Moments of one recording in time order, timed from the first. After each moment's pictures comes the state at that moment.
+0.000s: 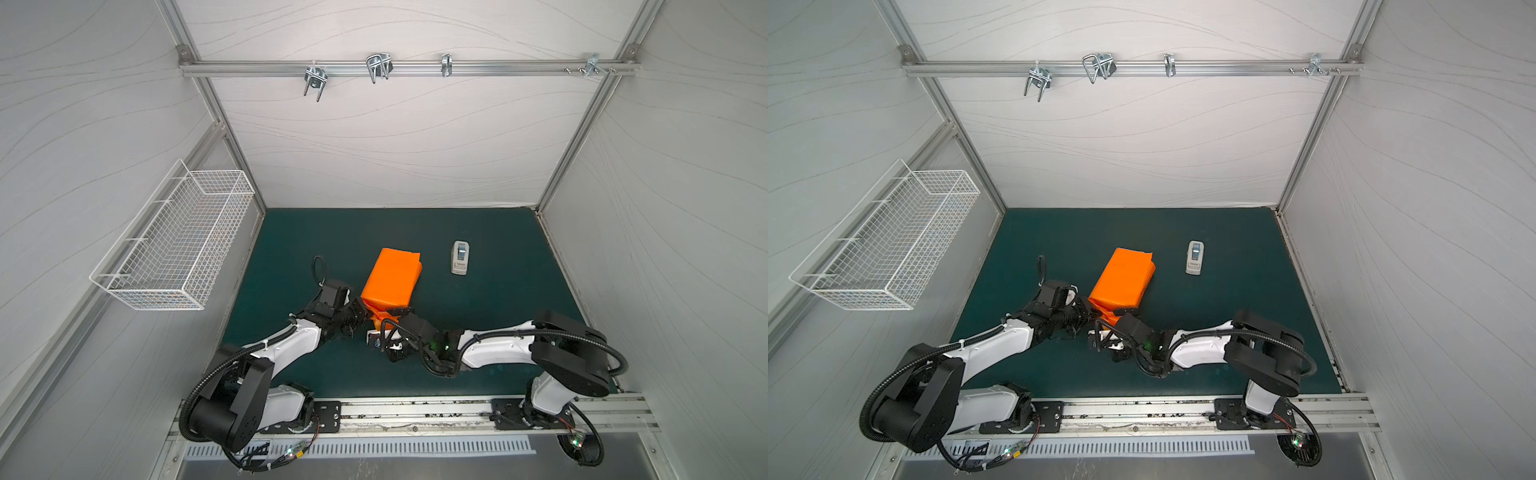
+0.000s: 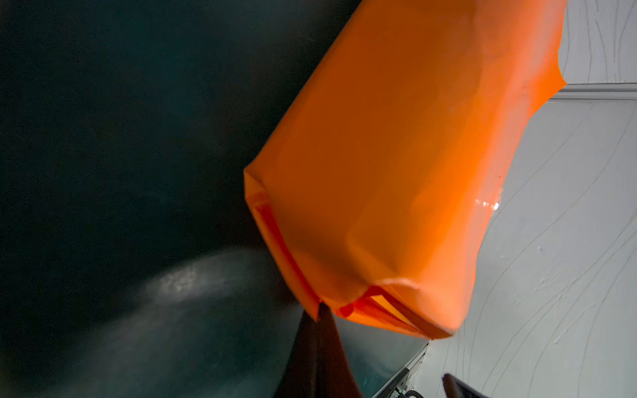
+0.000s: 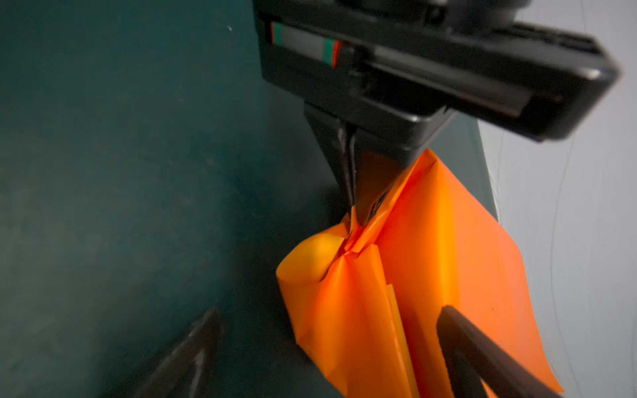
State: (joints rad) left arm -0.34 1.27 0.46 -0.05 0.41 -1.08; right arm 1.24 1.68 0.73 0.37 0.29 -0.74
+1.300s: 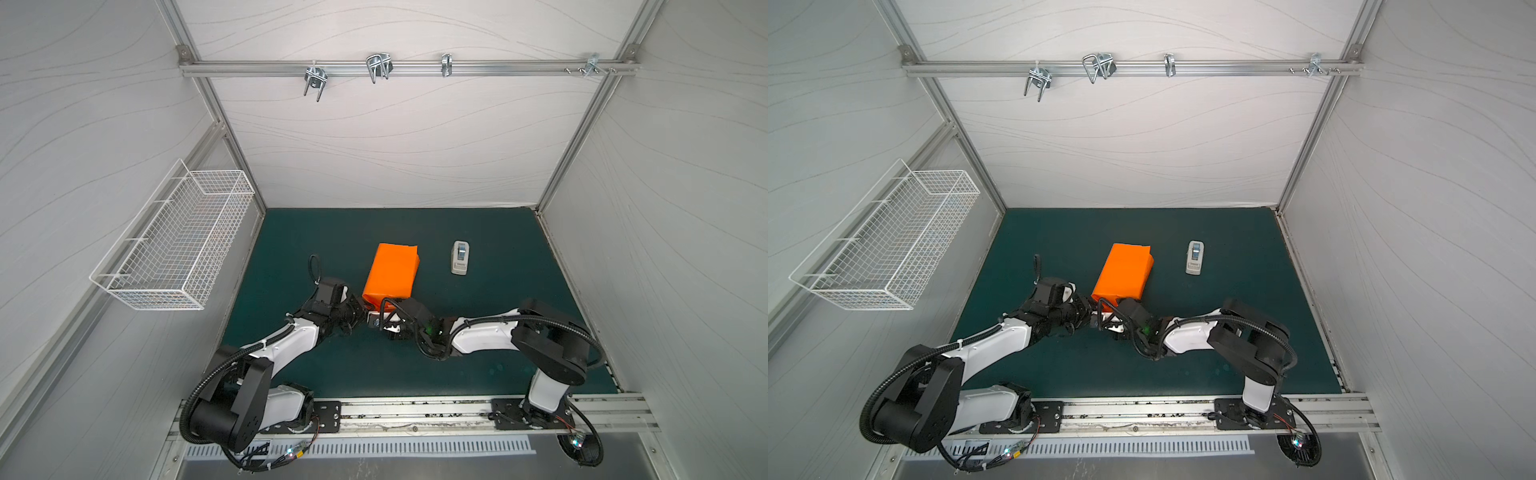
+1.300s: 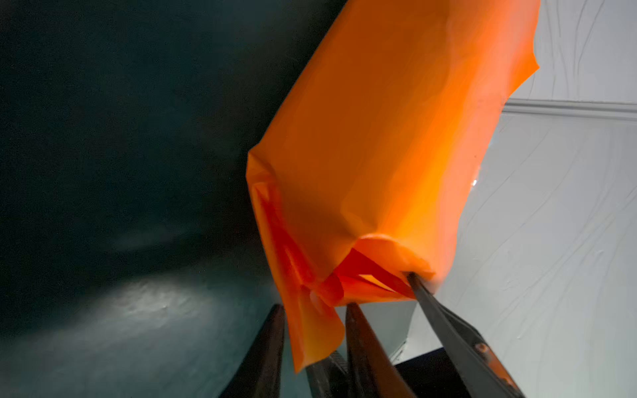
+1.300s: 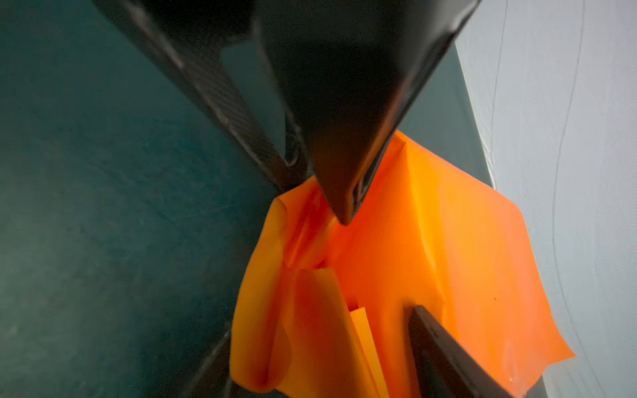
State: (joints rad) left arm -0.30 1.26 0.48 -0.04 0.45 -1.10; right arm 1.12 1.76 0.80 0.34 0.24 -0.70
